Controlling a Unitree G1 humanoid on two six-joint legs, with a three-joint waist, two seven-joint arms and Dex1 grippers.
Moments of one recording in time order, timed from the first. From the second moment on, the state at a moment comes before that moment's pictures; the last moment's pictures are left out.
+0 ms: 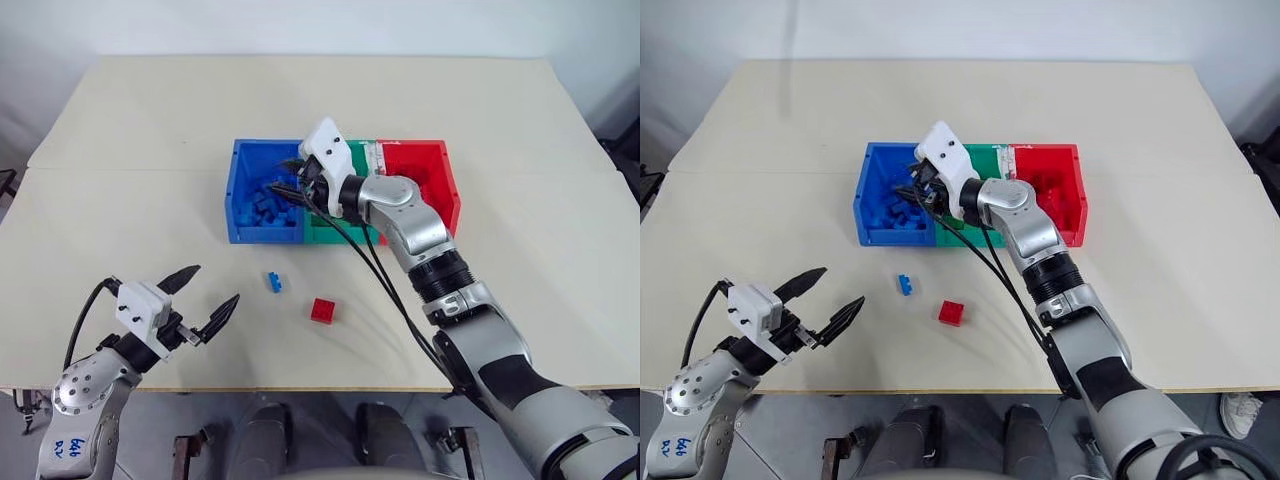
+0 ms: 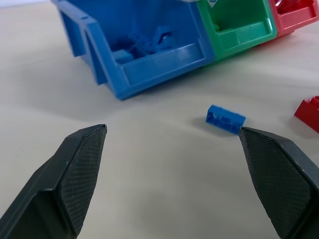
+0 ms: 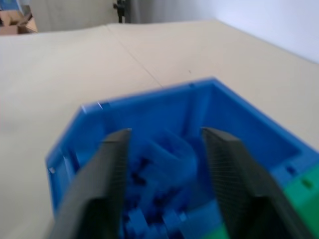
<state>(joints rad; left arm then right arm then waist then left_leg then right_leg) 0.24 0.47 0.29 -0.39 -0.39 0.12 -0.60 -1.03 -0.13 0.22 0.55 0.16 0.21 0.74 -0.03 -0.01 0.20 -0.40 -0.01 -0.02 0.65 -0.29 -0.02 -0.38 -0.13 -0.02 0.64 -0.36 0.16</state>
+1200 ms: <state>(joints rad) -0.15 0.73 0.05 -0.14 -0.42 0.12 -1.12 -0.01 -0.74 -0.37 0.13 0.59 -0.17 1.48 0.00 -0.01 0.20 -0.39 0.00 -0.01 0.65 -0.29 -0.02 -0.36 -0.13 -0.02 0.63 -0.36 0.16</state>
